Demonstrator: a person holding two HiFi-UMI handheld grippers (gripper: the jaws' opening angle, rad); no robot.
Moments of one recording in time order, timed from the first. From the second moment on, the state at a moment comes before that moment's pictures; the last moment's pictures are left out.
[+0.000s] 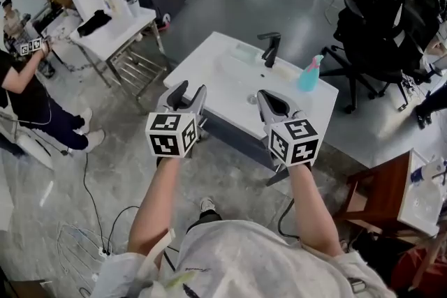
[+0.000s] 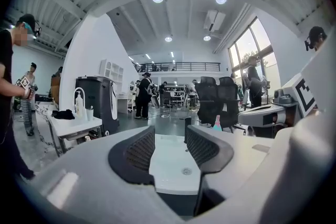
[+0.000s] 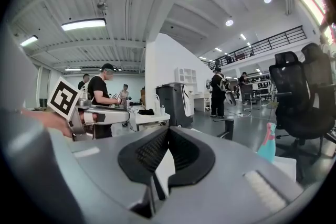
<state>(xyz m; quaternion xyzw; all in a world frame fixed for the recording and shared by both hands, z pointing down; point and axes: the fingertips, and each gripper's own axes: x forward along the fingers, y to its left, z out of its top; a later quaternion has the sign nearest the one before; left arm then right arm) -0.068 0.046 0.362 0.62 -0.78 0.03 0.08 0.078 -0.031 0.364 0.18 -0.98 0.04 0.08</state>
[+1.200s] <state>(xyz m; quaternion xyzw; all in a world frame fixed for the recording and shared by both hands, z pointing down) -0.183 -0.030 0.376 0.72 -0.69 0.04 0.08 -0.003 -0.084 0.362 0.32 -0.94 0.04 0.09</state>
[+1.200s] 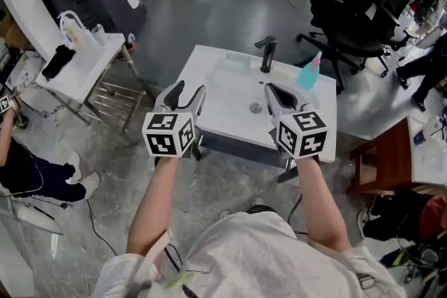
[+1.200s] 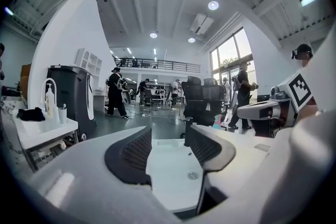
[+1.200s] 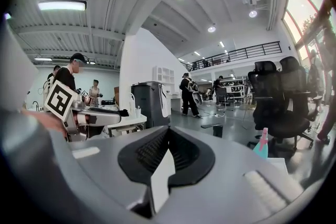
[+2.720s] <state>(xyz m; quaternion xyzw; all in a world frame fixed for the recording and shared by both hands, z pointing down) -0.196 -0.296 0.384 0.76 -0.64 0.05 0.08 0.008 -0.332 0.374 0.41 -0.91 0.06 0.07</state>
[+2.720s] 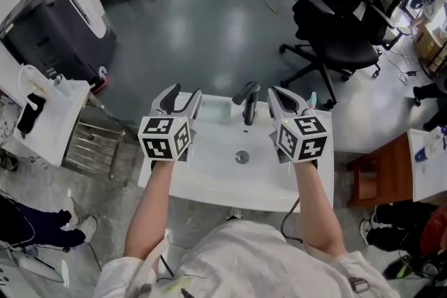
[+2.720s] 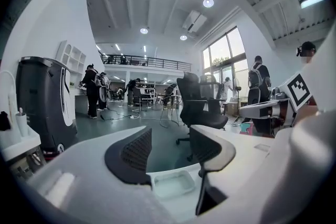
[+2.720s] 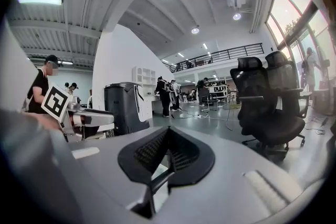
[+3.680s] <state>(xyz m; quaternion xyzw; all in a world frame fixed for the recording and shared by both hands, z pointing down) -0.190 -0.355 0.382 0.78 -0.62 0.06 0.08 0.009 -0.380 0.381 0.42 -0.90 0.08 0.07</state>
